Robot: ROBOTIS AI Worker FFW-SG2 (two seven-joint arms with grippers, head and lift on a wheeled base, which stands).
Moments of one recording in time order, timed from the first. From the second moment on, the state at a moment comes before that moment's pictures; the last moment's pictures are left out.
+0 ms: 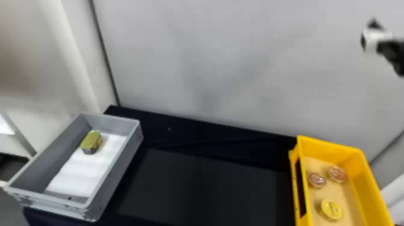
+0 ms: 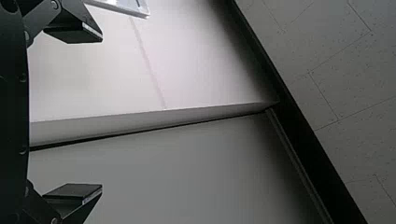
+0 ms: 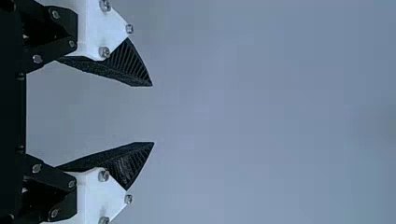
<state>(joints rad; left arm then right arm) -0.19 0.19 0.26 -2.26 0.05 0.09 0.03 -0.27 -0.22 -0.15 -2.39 0.46 1.04 0.19</state>
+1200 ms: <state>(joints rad) -0.18 0.18 0.27 -2.27 0.05 0.09 0.03 -0.27 -0.30 -0.03 -2.39 0.36 0.36 -0.17</state>
